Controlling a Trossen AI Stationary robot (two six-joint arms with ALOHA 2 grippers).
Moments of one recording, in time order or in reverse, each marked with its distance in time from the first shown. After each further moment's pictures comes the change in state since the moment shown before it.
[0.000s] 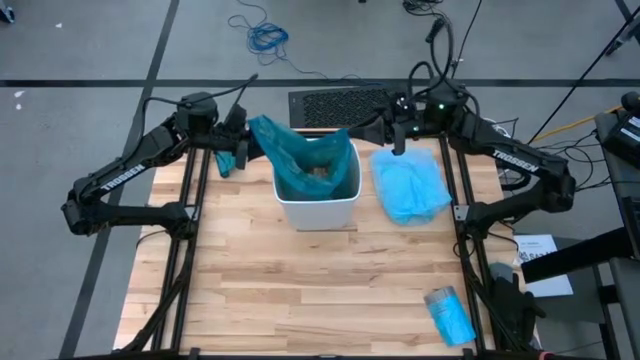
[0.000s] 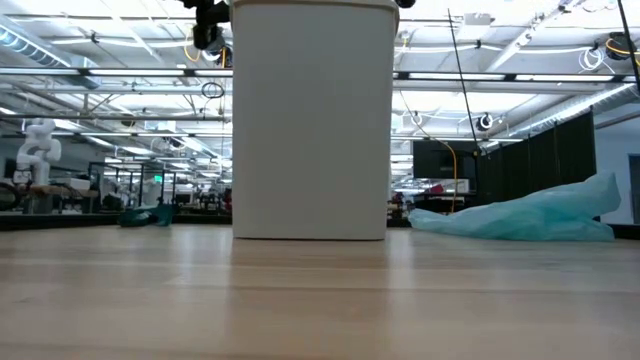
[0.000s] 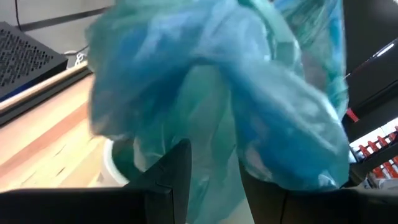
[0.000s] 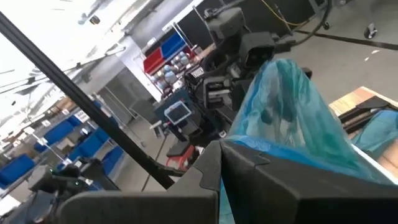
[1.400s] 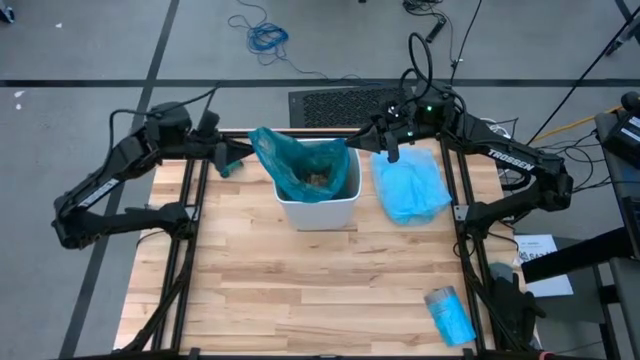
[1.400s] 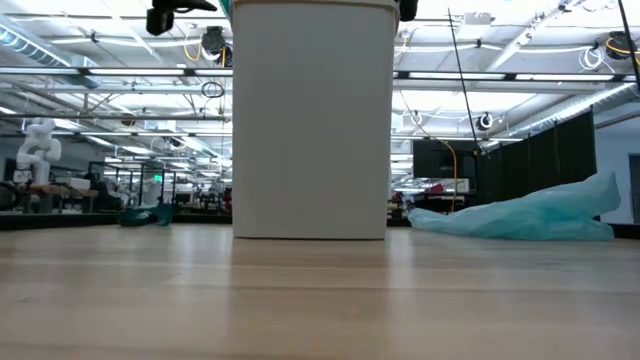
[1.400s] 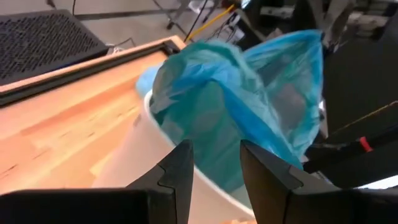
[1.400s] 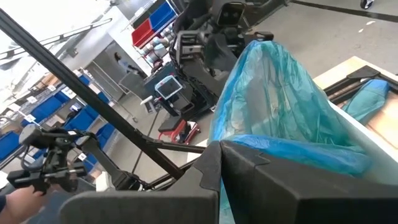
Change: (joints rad) left arm 0.003 -0.187 0.000 -0.211 -0.144 -0.153; right arm -0.001 0.023 0.000 -0.116 -0.035 -0.079
